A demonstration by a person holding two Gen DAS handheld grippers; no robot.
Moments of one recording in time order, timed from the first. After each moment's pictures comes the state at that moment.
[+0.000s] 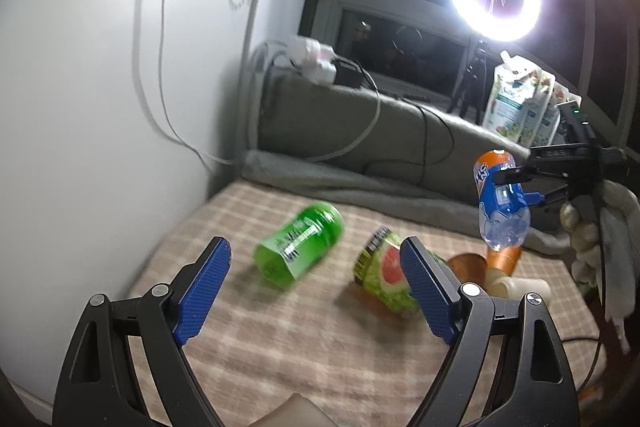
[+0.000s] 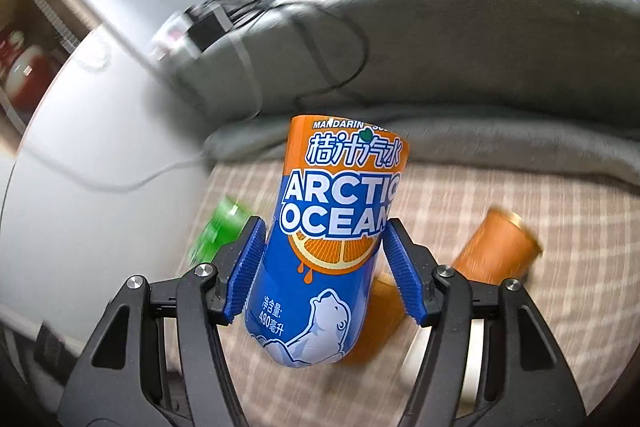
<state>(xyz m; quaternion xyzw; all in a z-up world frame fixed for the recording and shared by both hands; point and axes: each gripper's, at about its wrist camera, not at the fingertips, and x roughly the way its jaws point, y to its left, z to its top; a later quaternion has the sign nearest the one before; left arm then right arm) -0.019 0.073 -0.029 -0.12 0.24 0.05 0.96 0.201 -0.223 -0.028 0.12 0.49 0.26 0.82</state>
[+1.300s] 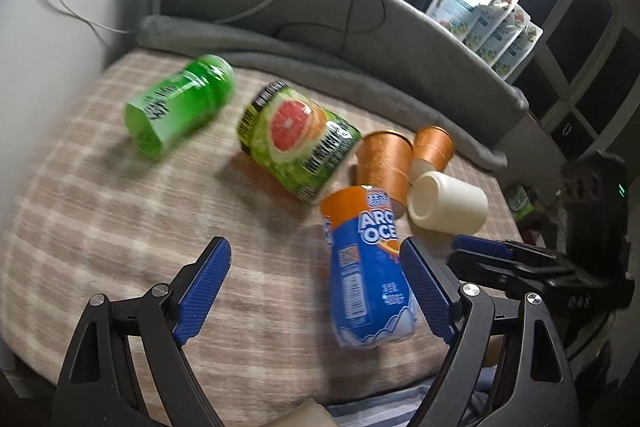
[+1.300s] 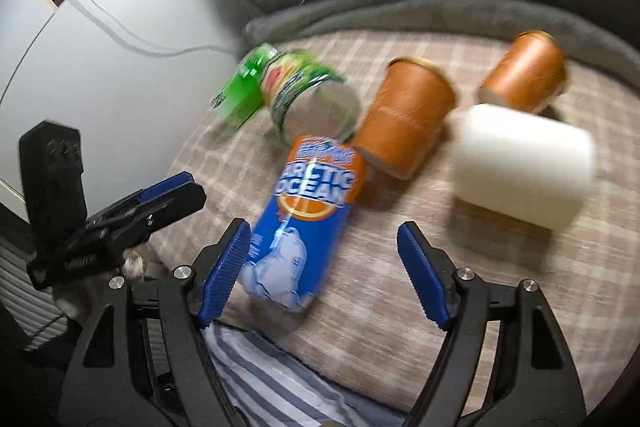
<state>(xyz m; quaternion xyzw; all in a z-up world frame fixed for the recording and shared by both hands) 0.009 0.015 -0.079 -0.18 0.42 -0.12 0.88 0.060 -0.245 -0.082 0.06 0.49 0.29 0.82</state>
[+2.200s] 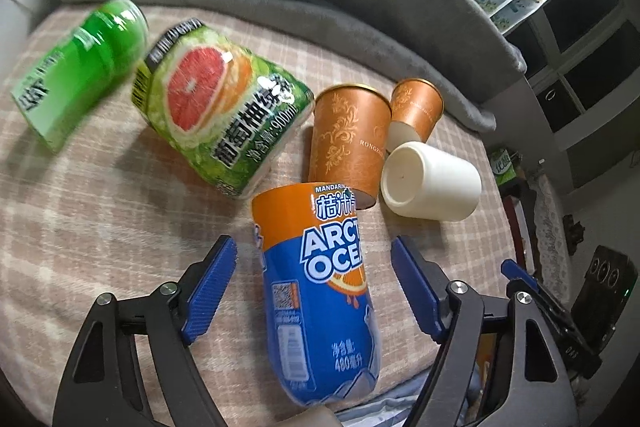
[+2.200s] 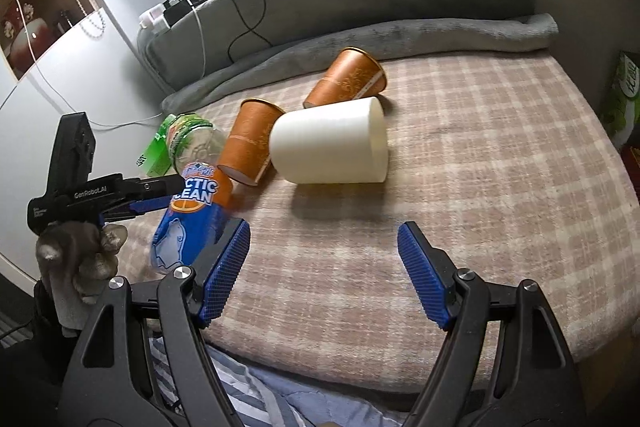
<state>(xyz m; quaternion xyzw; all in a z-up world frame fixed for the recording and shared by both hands) 0.074 -0.026 -0.108 -0.19 0.52 -0.18 0.81 0.015 -0.351 -0.087 0.12 0.43 0.15 0.88</state>
